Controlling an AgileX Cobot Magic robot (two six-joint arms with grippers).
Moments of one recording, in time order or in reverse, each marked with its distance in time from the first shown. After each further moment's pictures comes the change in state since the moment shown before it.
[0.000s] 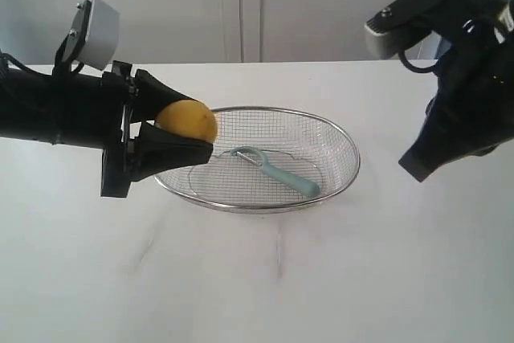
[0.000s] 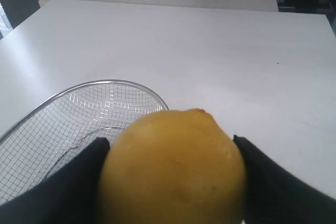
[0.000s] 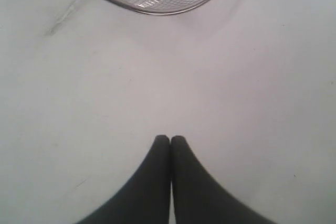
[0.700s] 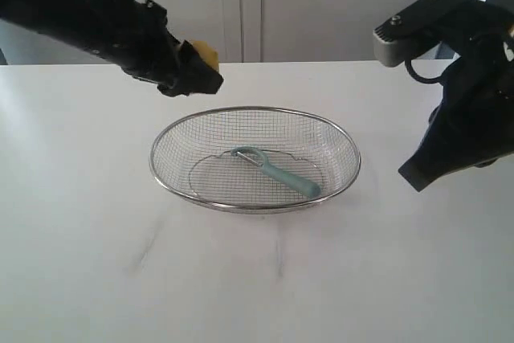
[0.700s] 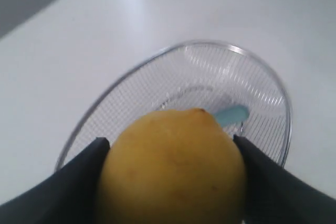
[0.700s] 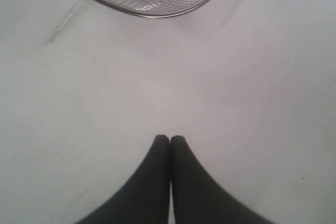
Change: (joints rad) left arm -0.149 0.118 -0.463 0.785 -0.318 -1.096; right arm 0.000 -0.044 0.065 0.000 -0.063 0.043
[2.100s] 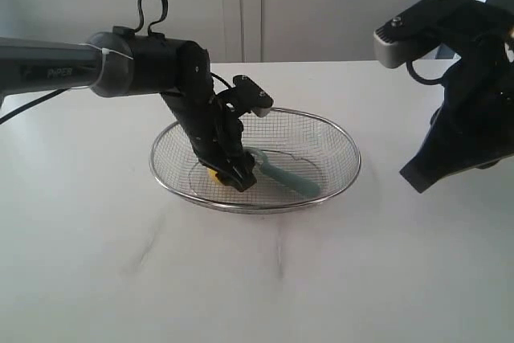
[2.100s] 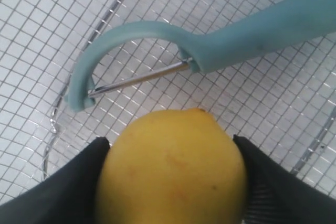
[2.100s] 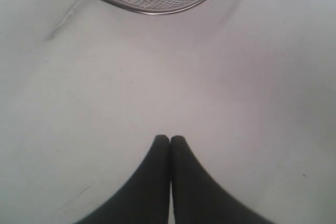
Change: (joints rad) left arm -0.182 0.547 -0.339 0.547 0.111 -0.465; right arm 0.000 0.000 0.000 0.000 0.009 0.002
